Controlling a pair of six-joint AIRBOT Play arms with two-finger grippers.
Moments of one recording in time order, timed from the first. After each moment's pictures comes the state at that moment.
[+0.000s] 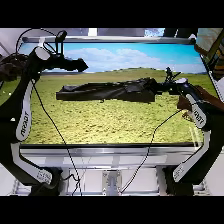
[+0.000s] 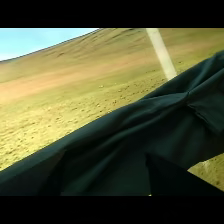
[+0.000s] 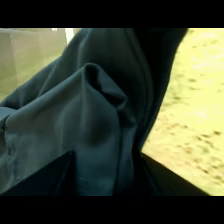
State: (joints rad) left arm -0.09 -1.76 1.80 0.95 -1.00 -1.15; right arm -0.13 -1.93 1.46 -0.58 0.86 1.16
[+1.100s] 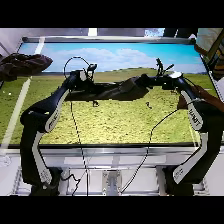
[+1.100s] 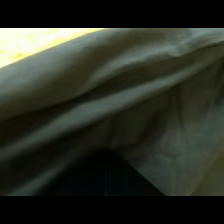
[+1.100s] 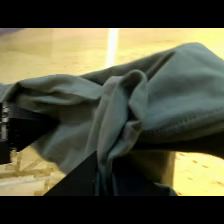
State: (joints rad) left arm -0.32 -2.05 1.80 1.25 -0.96 -1.46; right arm -0.03 -1.90 1.55 -0.45 1.00 1.01
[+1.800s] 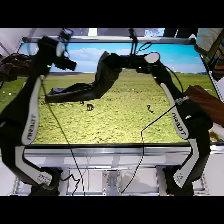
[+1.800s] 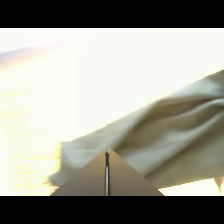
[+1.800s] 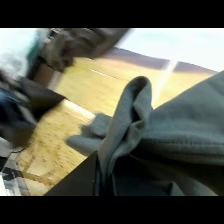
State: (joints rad) left arm -0.24 -1.71 2.04 1.90 -1.32 -1.49; right arm 0.35 -1.89 1.91 -0.42 0.82 1.09
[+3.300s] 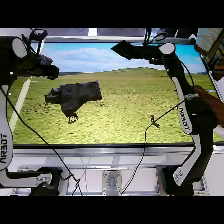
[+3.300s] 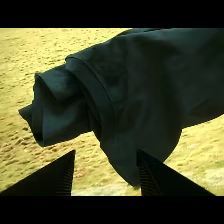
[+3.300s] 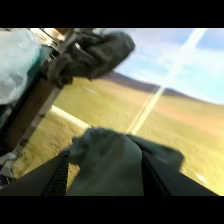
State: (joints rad) left arm -0.10 -1.45 1.73 1.63 -1.40 -1.42; right arm 0.16 -1.91 2.03 -0.46 1.01 1.14
